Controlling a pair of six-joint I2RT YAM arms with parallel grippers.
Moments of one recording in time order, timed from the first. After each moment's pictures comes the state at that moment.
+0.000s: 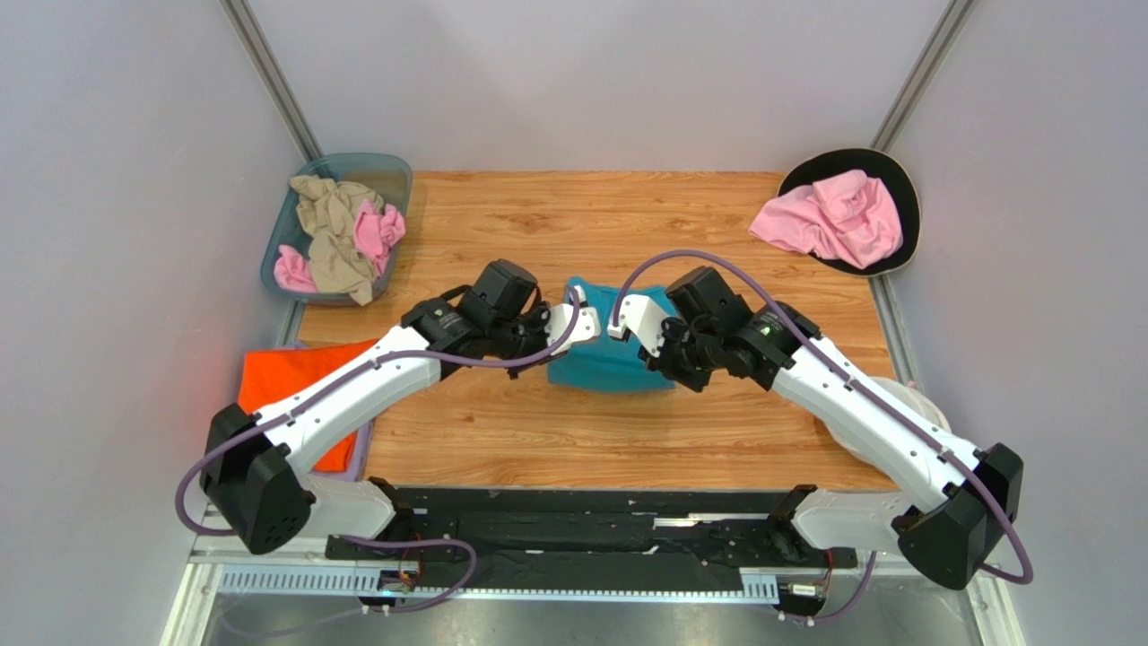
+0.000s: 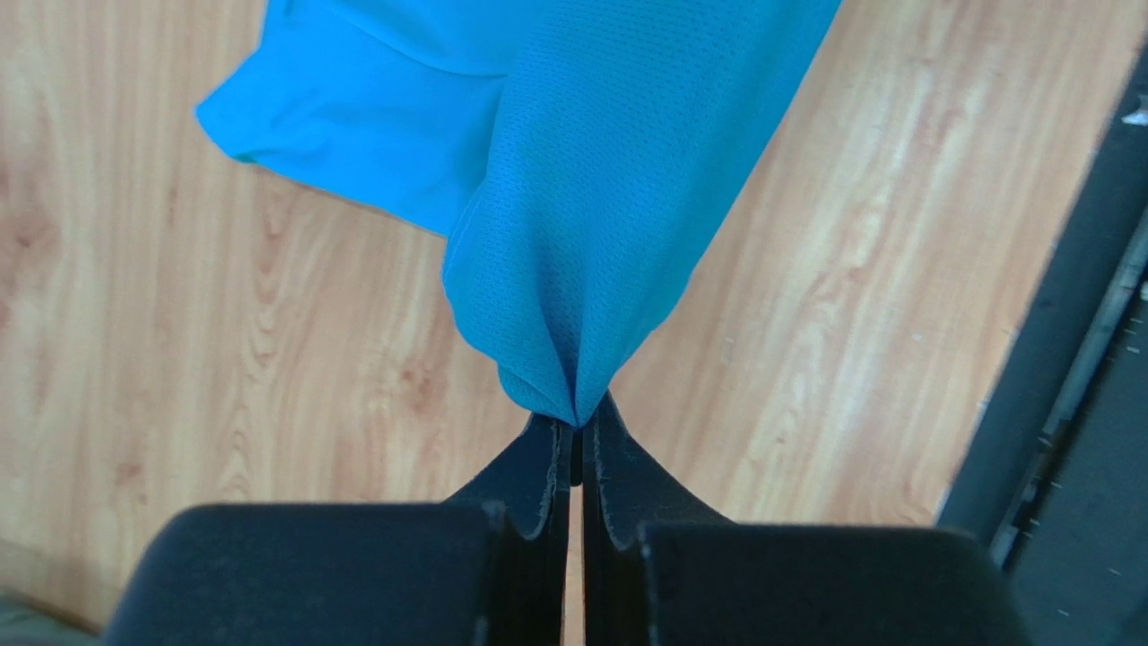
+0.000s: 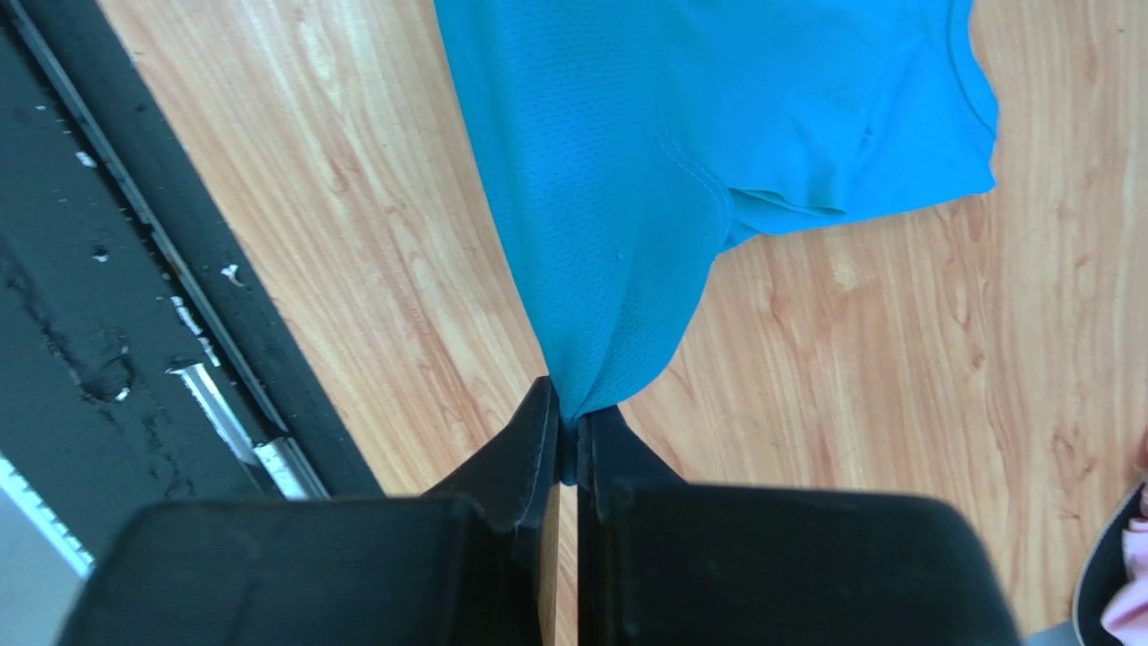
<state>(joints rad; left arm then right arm) -0.73 1.30 1.09 -0.66 0.25 0.60 0.73 1.21 1.16 -0.95 -0.14 -0.49</state>
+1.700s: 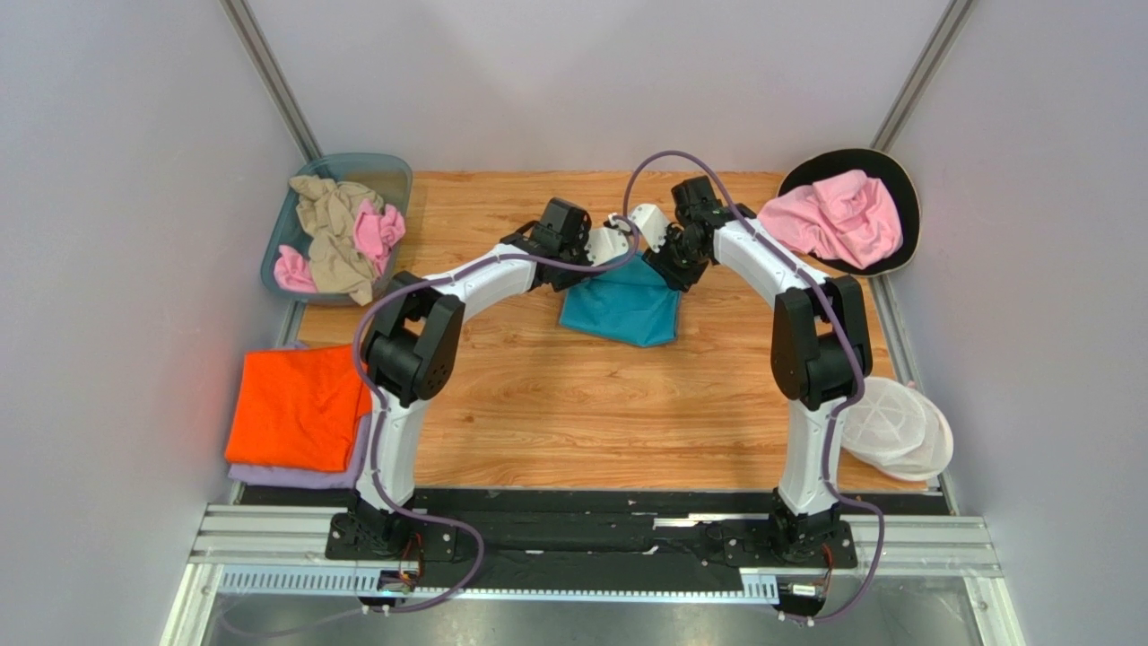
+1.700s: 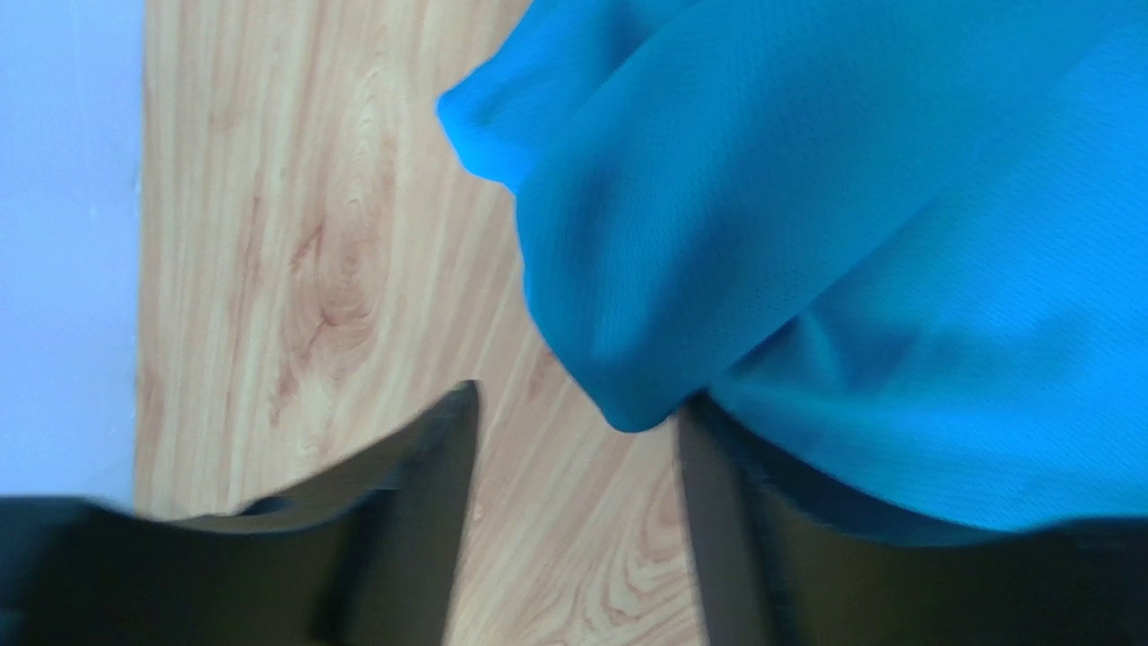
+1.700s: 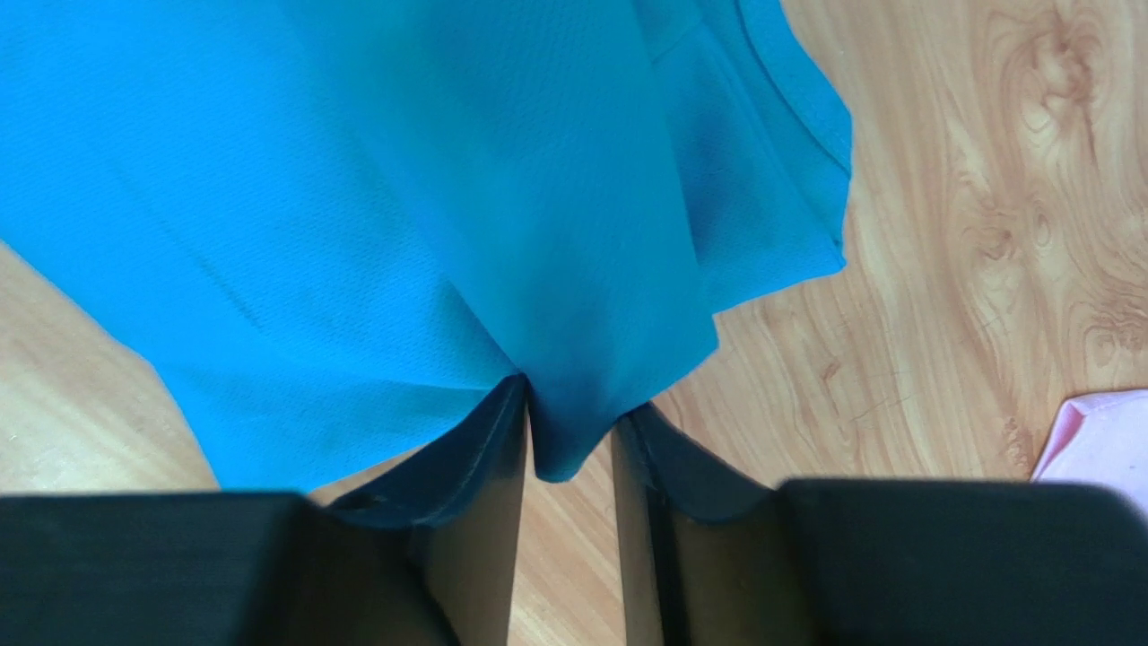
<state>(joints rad) -0.57 2.14 1.63 -0.28 -0.03 0.74 0.31 2.03 1.65 -0.71 -0.18 -0.70</state>
